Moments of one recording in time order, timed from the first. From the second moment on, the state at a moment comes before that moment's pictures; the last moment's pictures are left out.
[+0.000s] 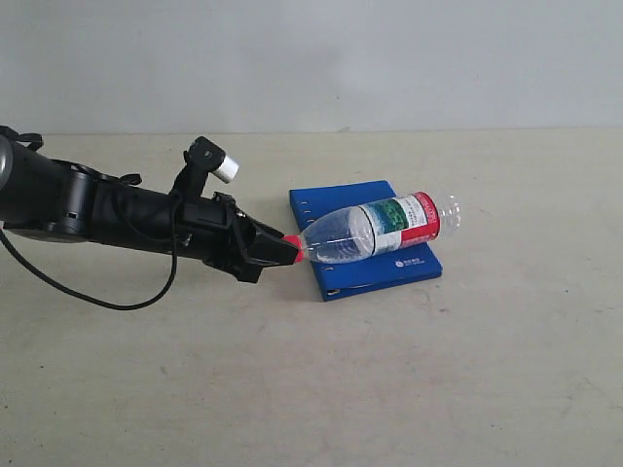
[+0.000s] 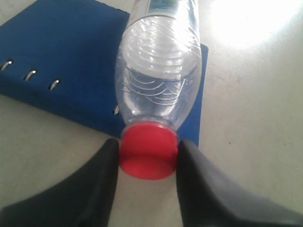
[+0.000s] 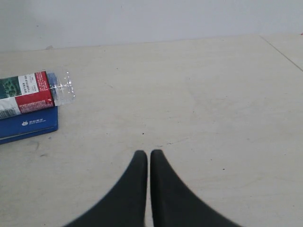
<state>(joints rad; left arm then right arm) -0.16 2.09 -1.06 -1.74 0.75 2.13 0.01 0.00 0.00 -0.16 0.37 0.20</state>
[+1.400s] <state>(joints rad) -0.02 2.12 -1.30 -1.73 0.55 2.13 0.01 0.00 0.00 -0.16 0.37 0.20</state>
